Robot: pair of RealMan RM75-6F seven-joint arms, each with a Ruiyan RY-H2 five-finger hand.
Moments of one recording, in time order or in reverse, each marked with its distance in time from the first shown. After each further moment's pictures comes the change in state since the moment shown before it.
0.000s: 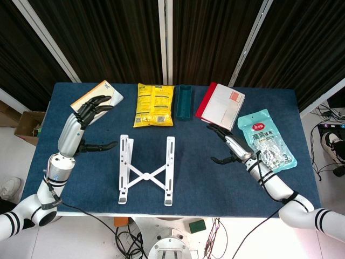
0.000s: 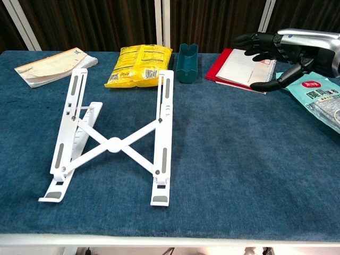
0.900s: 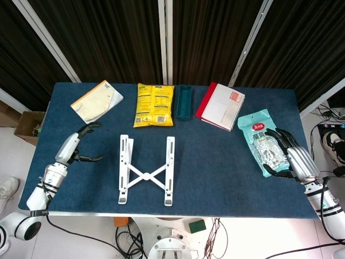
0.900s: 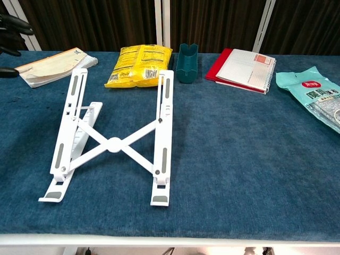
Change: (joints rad) left arm 0.060 0.030 0.181 0.068 -0.252 -0.388 -0.224; right arm -0.310 0.343 -0.111 -0.210 -0.065 0.429 -0.165
